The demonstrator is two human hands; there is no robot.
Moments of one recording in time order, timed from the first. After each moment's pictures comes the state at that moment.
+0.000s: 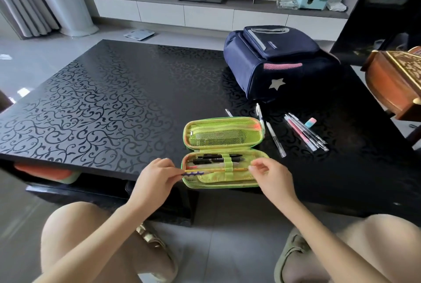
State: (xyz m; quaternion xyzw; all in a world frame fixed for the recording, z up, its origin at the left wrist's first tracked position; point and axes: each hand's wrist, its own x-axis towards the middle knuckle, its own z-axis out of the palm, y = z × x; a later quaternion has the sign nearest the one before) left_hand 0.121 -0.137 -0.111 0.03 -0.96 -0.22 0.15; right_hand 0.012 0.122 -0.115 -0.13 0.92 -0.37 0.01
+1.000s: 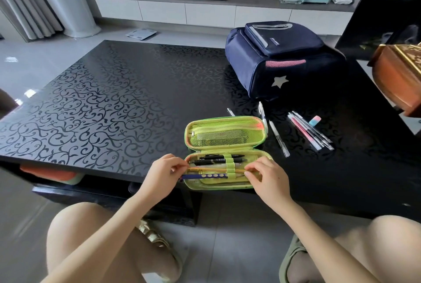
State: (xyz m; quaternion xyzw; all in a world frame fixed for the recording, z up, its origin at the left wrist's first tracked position) left_hand 0.097 -0.134 -0.110 0.11 -0.94 -0.32 0.09; right_hand -0.001 0.118 -0.150 -0.26 0.92 -0.28 -0.09
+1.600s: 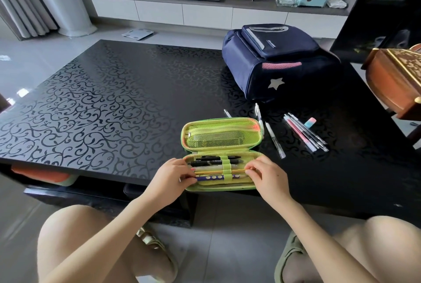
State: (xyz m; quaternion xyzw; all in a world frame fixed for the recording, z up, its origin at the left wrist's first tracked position) left_hand 0.093 -0.121 -0.119 0.00 -0.96 -0.28 0.08; right_hand -0.009 0.125 -0.151 -0.25 0.92 -0.29 -0.06
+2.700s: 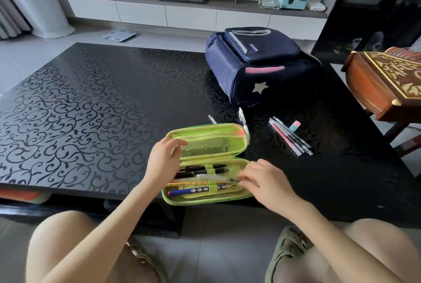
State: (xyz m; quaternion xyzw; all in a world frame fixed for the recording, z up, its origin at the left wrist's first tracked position) left_hand 0.023 -0.109 -0.105 0.12 -0.92 -0.35 0.16; right_hand -0.018 0.148 -0.105 -0.37 0.90 -0.22 -0.03
